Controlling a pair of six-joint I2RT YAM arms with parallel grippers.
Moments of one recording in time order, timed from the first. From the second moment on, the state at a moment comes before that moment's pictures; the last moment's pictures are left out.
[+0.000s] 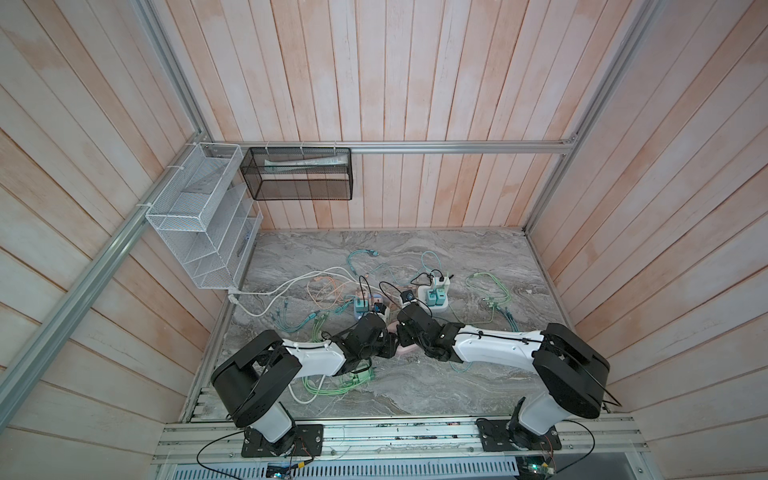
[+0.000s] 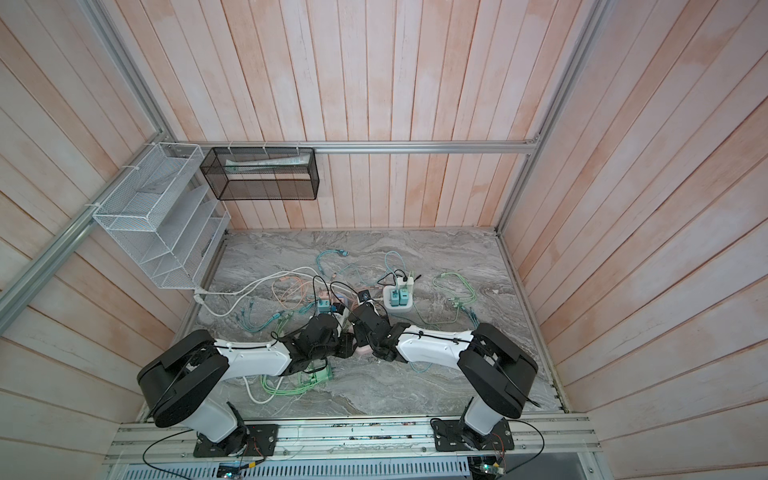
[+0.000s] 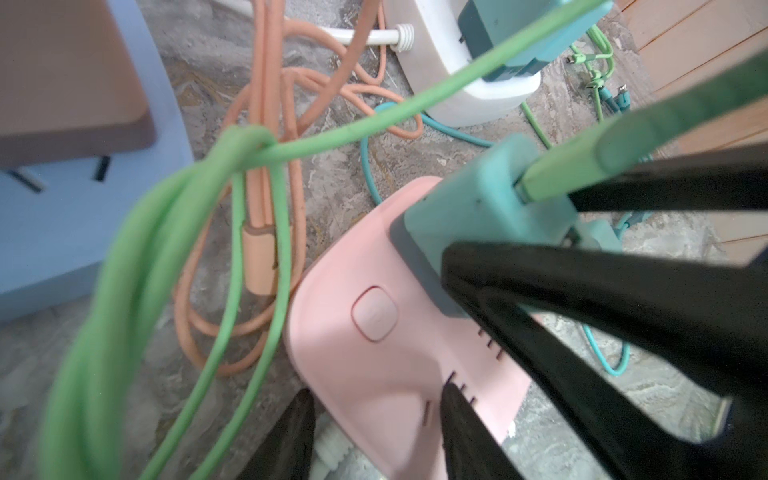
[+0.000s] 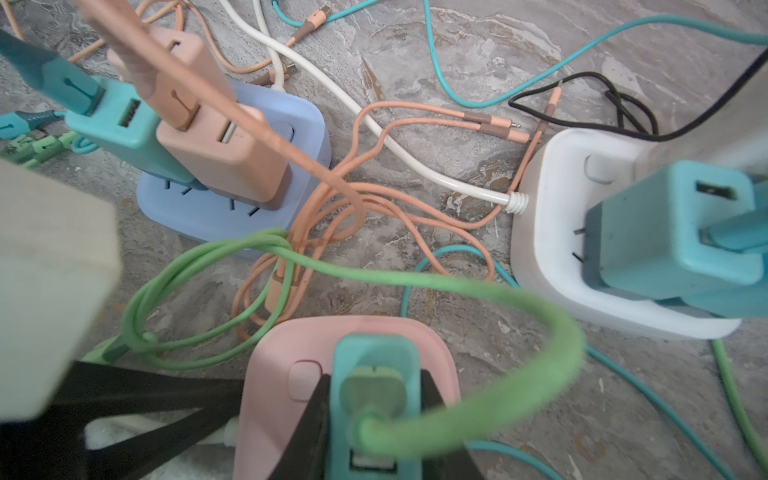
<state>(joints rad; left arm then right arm) -0.82 1.61 0.60 0.27 0.07 -0.58 0.97 1.61 0.85 -0.08 0.36 0.47</state>
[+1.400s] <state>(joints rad) -0.81 1.64 0.60 0.31 0.09 -0.58 0.97 1.61 0.82 -0.03 0.39 0.51</state>
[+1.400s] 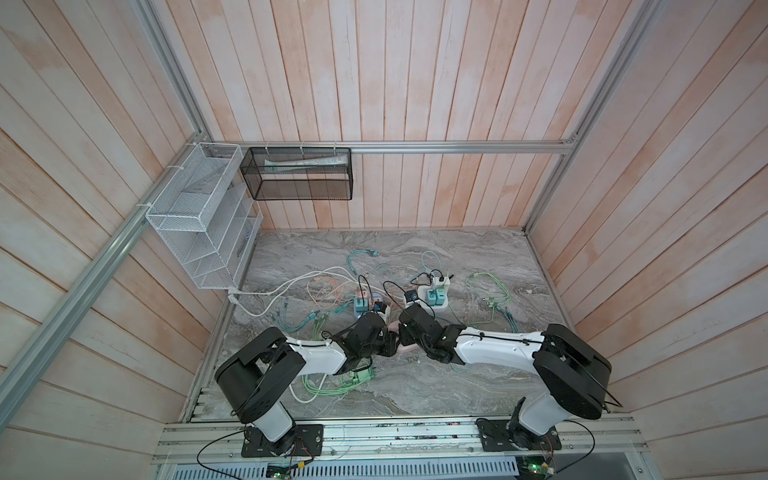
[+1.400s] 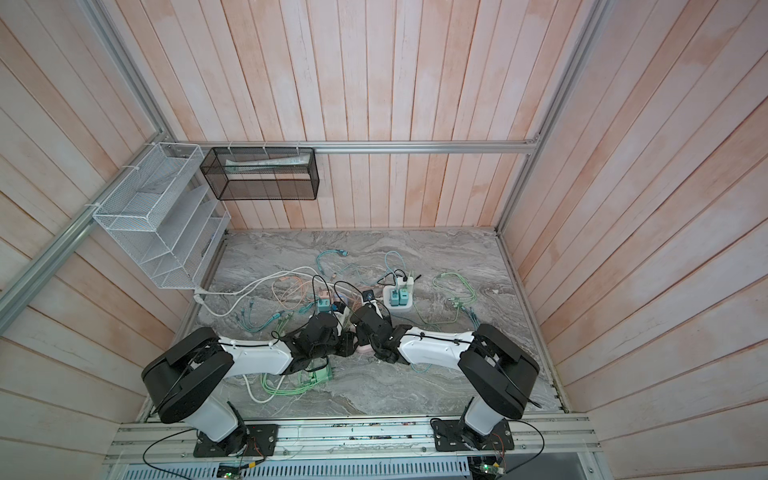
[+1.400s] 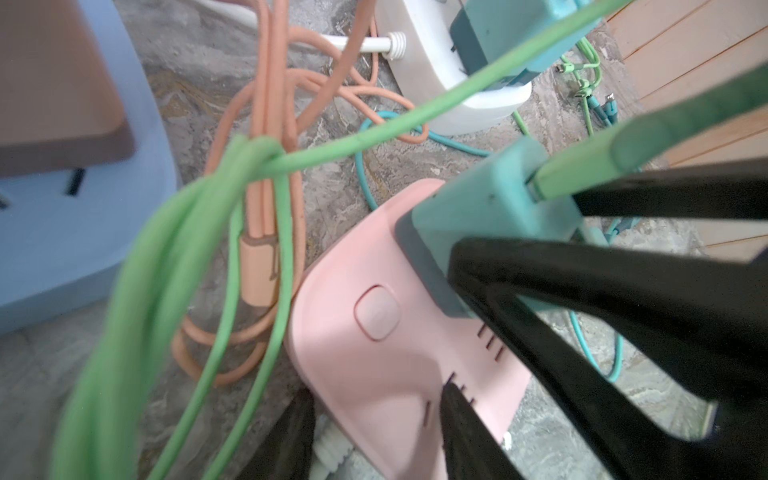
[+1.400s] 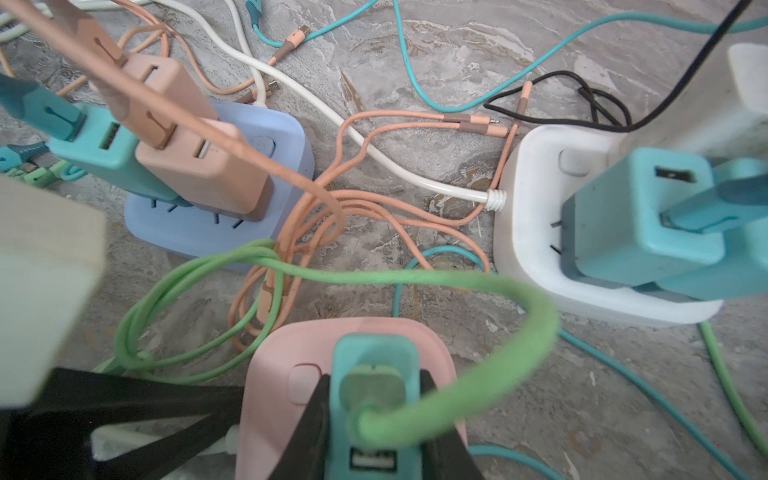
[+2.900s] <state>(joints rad) -0.81 1.65 0.64 0.27 0.10 -0.58 0.99 1.65 0.88 -0.10 0.44 0.49</state>
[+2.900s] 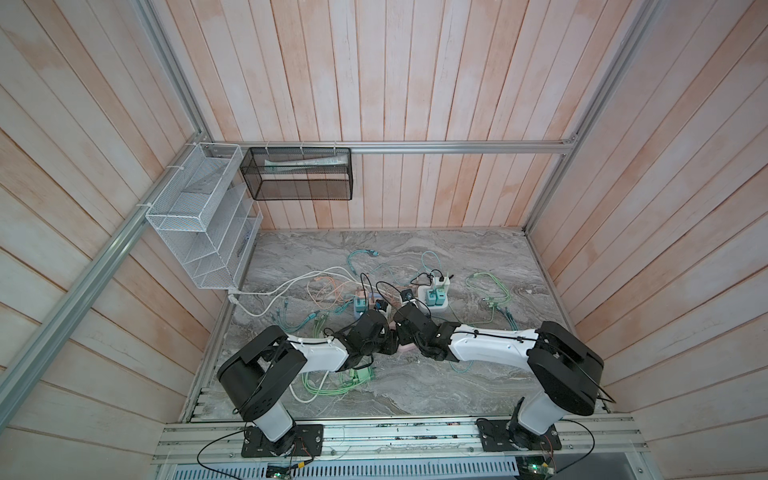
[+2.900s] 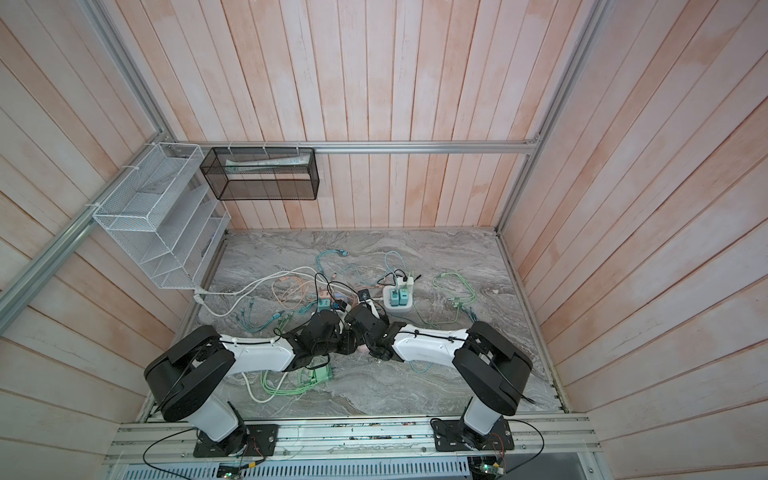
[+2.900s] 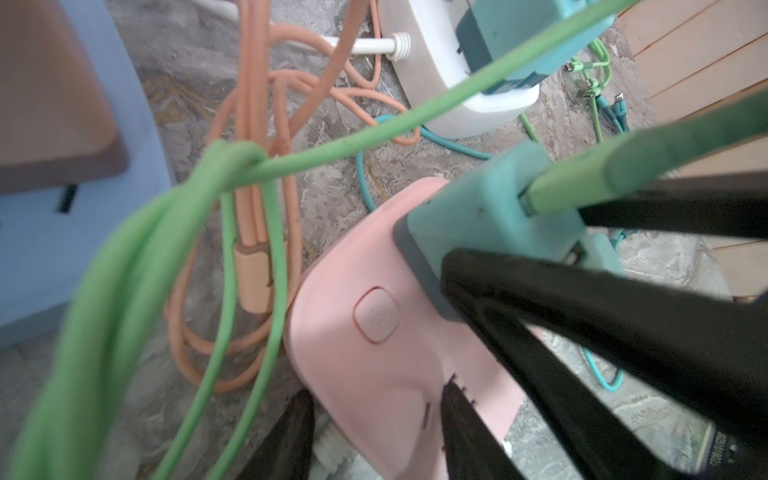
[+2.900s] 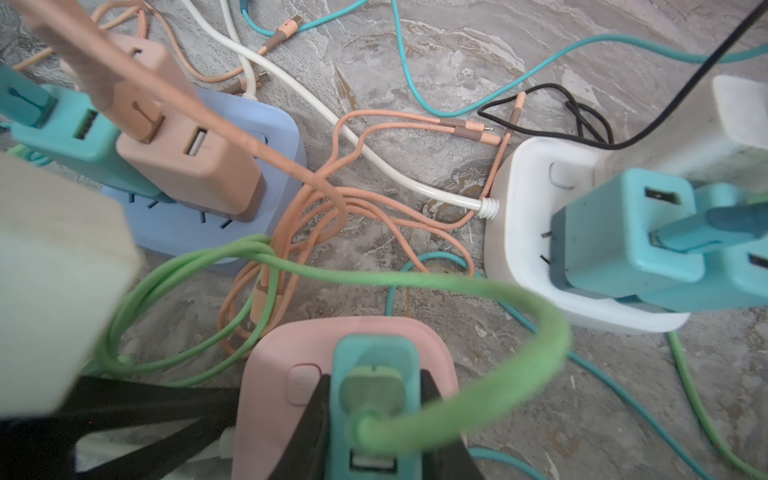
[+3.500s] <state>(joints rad) -0.81 1.66 0.64 0.28 0.12 -0.57 0.97 1.60 0.83 -0.08 0.41 0.51</state>
